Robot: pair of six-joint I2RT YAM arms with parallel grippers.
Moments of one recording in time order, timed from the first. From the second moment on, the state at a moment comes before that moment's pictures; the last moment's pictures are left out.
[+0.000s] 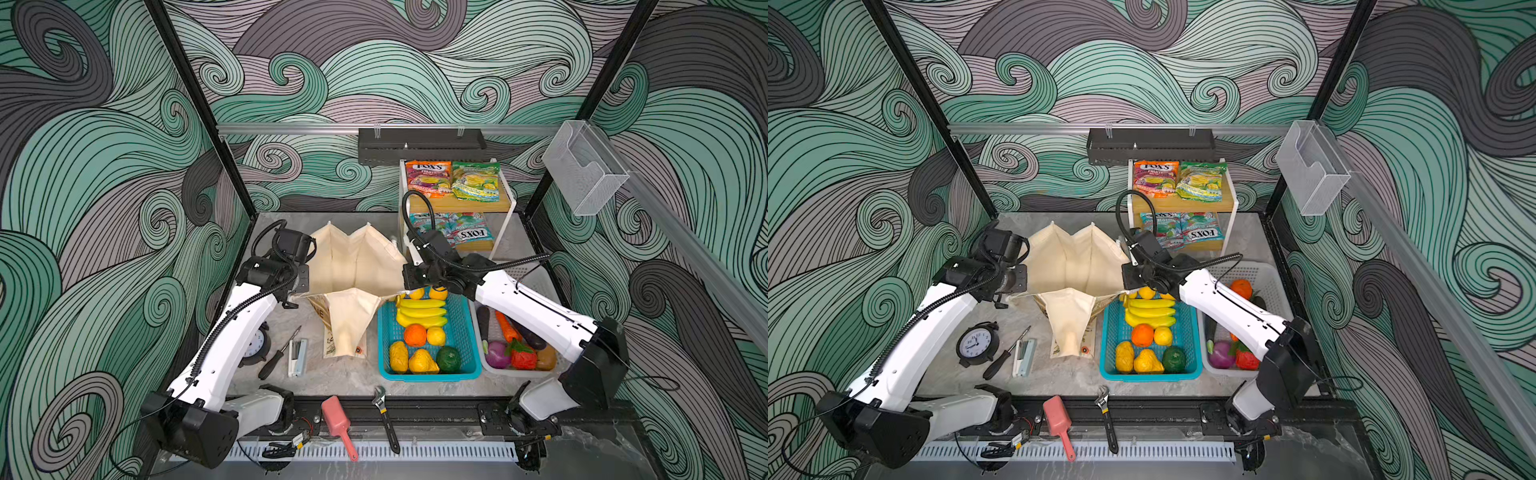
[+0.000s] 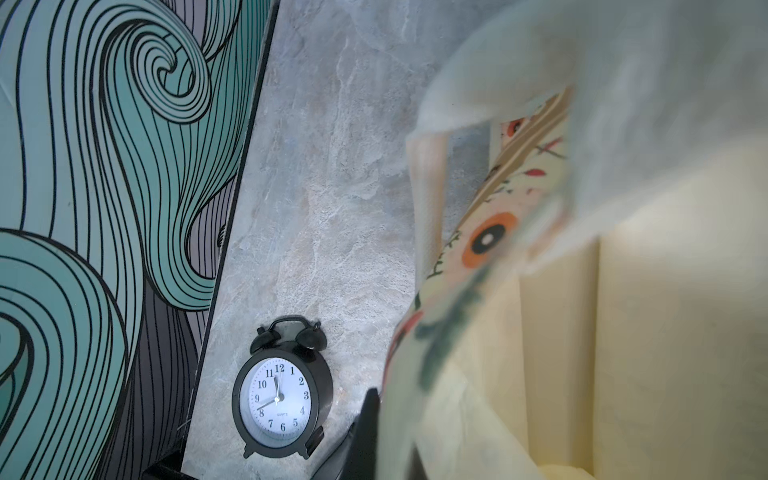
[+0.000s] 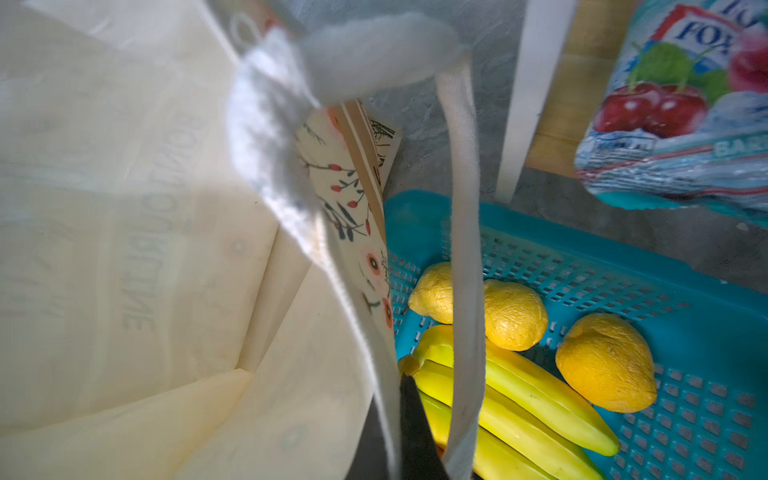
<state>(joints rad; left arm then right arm) -0.25 1.20 1.26 -1.13 -0.42 -0.30 0.74 1.52 1.35 -0.66 0.03 0.37</state>
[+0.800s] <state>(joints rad) -0.20 1.10 1.19 -1.03 -0.23 -0.30 0.76 1.60 1.41 -0.57 -0.15 0.42</state>
